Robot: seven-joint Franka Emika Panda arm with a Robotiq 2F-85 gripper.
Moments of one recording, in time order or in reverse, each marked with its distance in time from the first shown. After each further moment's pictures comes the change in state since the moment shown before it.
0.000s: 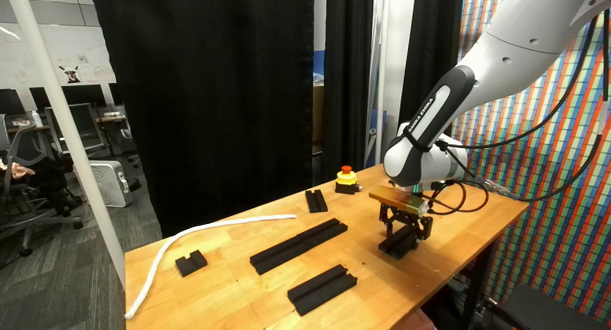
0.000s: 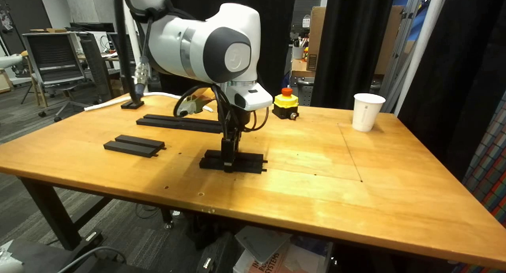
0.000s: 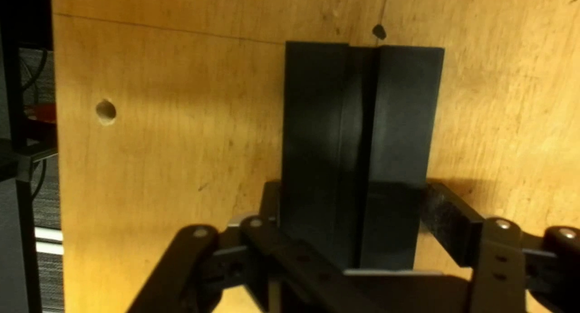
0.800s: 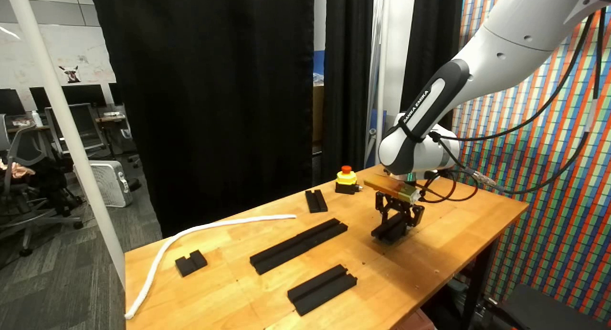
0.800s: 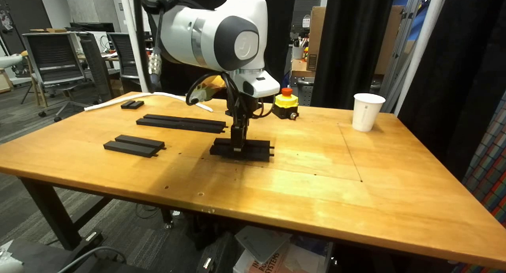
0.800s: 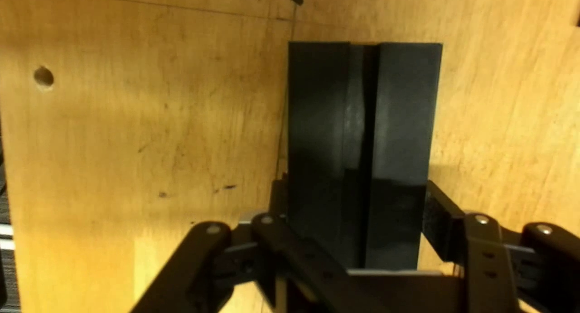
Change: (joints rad) arm 0.001 0.011 -0.016 0.081 0.000 -0.021 0.005
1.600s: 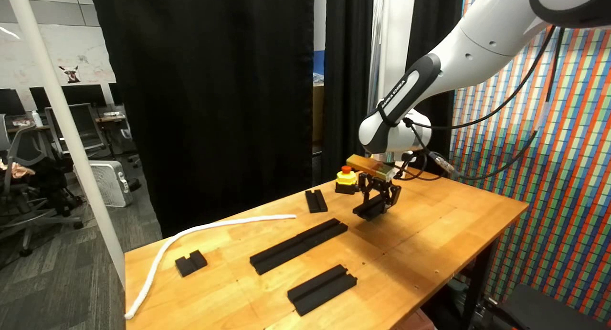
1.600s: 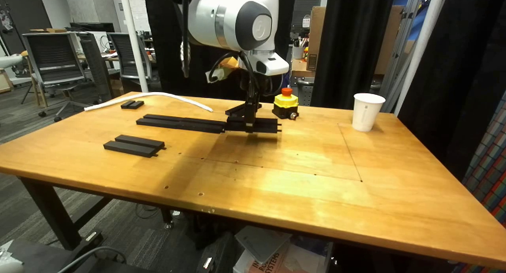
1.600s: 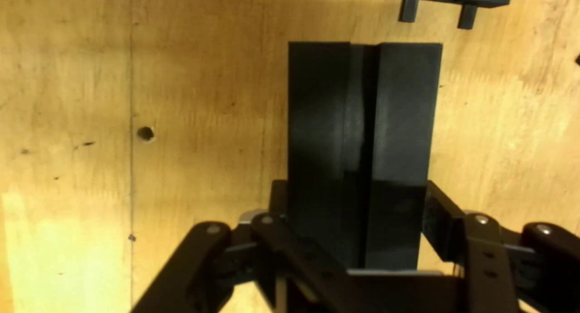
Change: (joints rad) arm -0.002 0.121 0.003 0.277 0.021 -0.124 0.000
